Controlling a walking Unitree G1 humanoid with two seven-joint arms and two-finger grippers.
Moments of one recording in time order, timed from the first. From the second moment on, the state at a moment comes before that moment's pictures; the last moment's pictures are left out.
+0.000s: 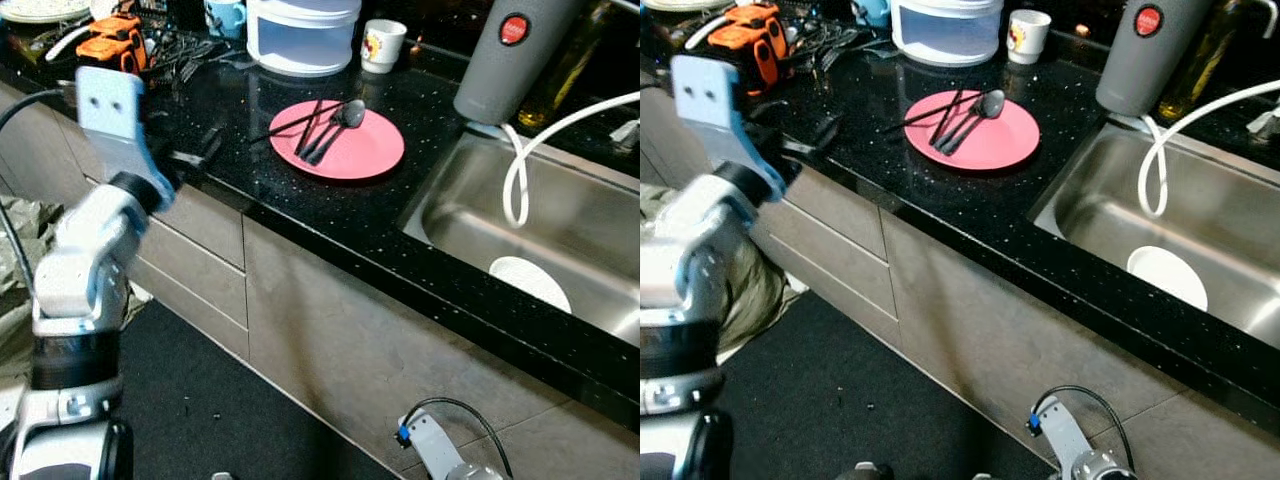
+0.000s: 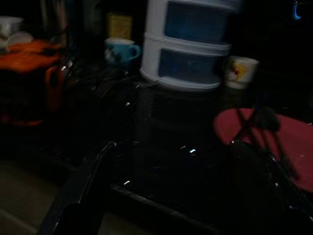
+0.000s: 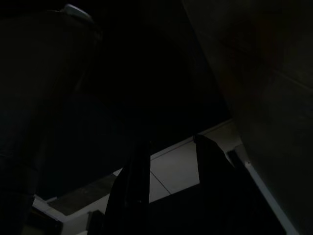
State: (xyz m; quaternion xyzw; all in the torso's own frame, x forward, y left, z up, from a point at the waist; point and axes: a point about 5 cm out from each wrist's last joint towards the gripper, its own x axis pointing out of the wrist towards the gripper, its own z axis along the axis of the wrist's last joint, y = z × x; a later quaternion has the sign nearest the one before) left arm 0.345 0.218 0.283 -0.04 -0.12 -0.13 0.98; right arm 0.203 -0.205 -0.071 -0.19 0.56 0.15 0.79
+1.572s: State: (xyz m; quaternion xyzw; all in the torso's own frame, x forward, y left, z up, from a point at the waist) left arm 0.321 0.175 0.319 -0.09 -0.24 -0.19 0.95; right arm 0.183 -0.200 -0.076 -0.13 0.63 0.25 0.72
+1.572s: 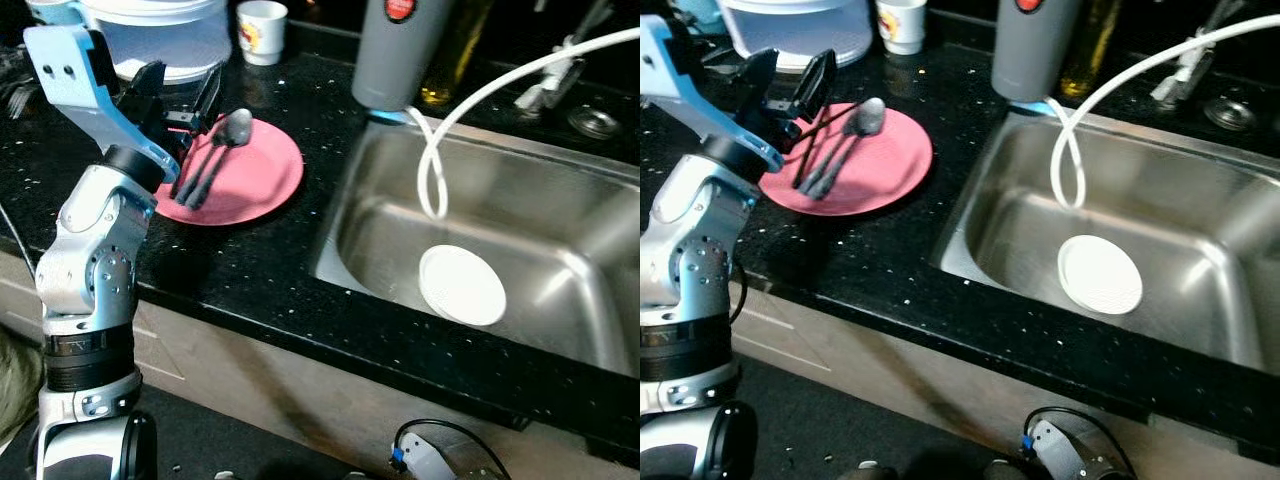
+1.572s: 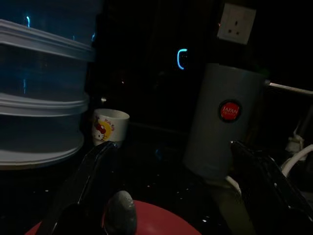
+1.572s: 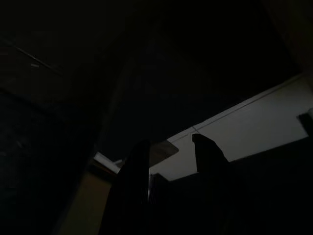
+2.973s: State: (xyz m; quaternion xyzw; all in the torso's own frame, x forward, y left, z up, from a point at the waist) left arm 0.344 0.218 0.296 -0.10 -0.16 -0.07 0.98; right arm 0.174 -0.206 -0.084 0.01 0.63 -0.11 0.77
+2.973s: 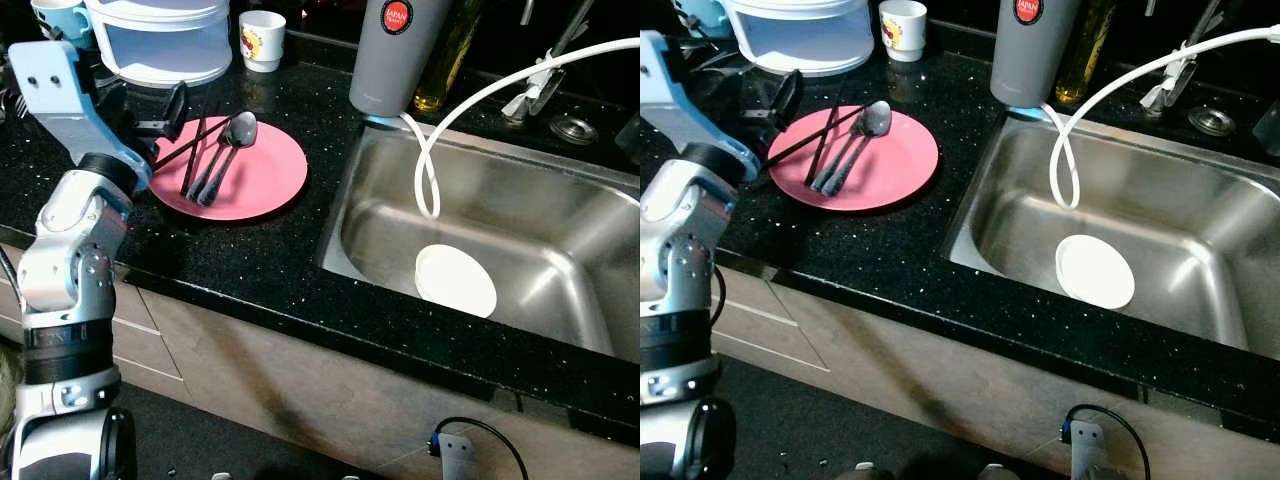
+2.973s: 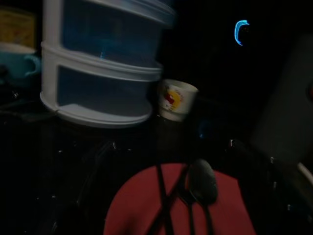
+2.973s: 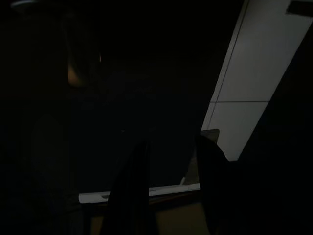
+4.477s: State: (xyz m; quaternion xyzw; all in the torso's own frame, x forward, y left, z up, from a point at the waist) left arm 0.382 0.226 0.301 -0.06 0.18 0.01 0.98; right arm 0.175 -0.209 -0.083 -0.03 0.63 -0.08 0.77
